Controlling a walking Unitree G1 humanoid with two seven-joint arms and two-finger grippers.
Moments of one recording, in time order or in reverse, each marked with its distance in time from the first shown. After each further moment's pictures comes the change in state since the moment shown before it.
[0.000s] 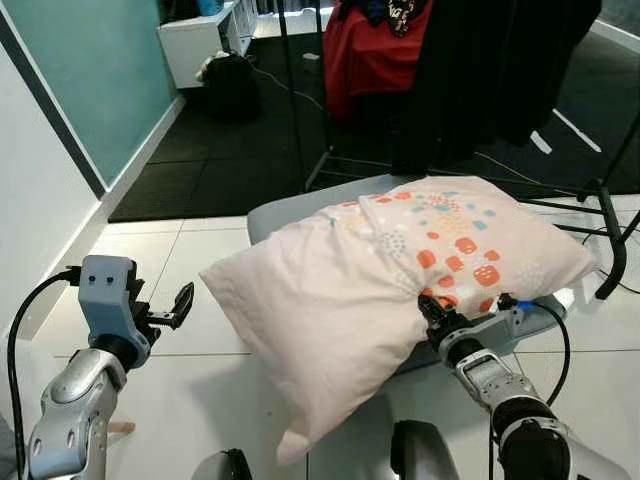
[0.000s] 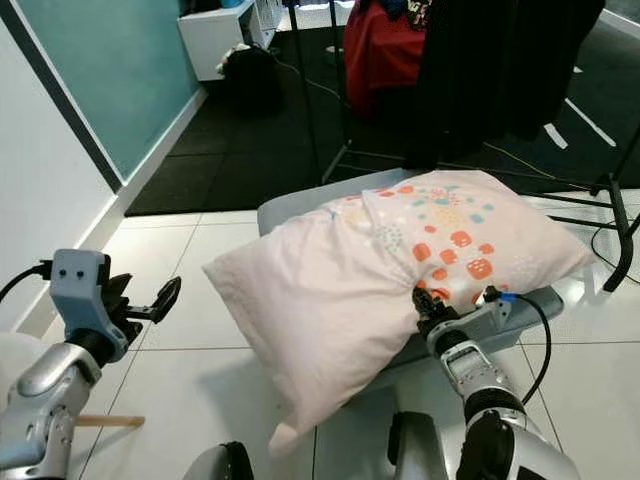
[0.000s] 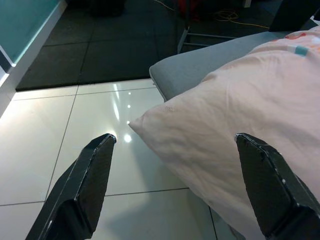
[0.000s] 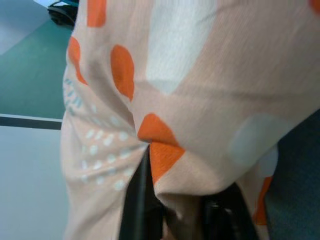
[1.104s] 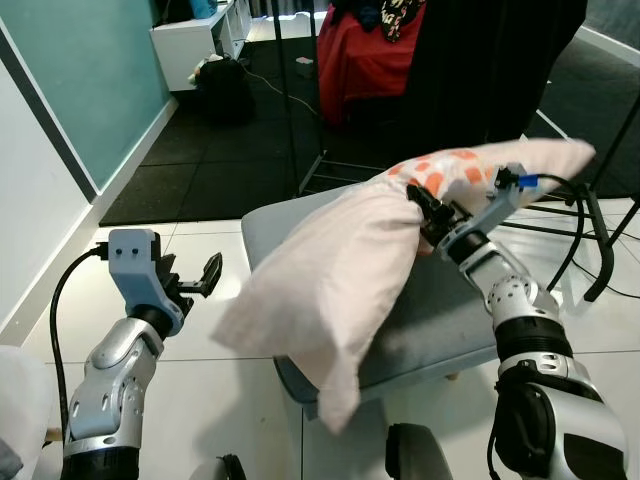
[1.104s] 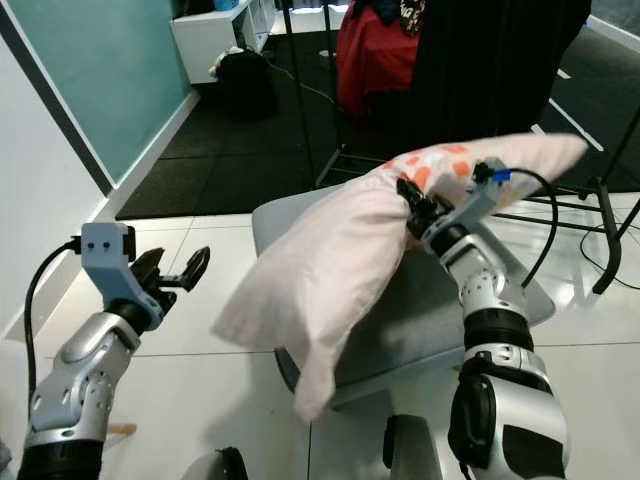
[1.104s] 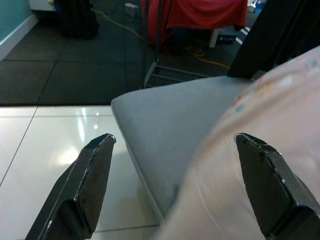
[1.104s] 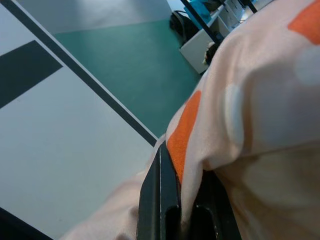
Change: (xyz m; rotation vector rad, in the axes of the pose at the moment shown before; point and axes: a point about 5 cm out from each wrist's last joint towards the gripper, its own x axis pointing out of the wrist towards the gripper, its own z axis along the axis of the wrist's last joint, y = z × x) left arm 0.031 -0.030 0.017 -0.146 -0.096 -0.050; right arm 0.030 0.154 0.054 -0.440 -0.047 0.512
